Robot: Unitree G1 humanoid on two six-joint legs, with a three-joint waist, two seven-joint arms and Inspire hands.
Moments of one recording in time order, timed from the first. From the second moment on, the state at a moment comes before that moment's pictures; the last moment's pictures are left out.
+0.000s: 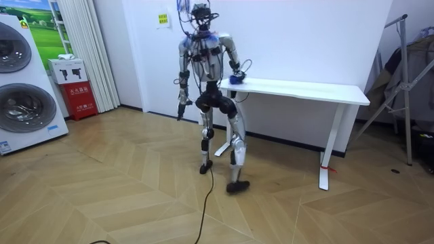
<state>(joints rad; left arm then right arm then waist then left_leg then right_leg) 0.04 0.27 0.09 1.16 0.21 0.01 0.18 -0.55 -0.18 0.26 0.93 -0.66 0.05 -0.36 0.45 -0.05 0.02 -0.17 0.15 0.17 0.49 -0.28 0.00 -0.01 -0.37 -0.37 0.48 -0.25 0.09</state>
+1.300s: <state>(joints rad) 0.32 0.23 0.24 0.96 0.06 0.12 0.20 -0.13 -0.35 -0.05 0.85 -0.68 -0.07 -0.48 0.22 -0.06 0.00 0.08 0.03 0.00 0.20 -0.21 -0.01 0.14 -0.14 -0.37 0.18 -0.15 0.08</state>
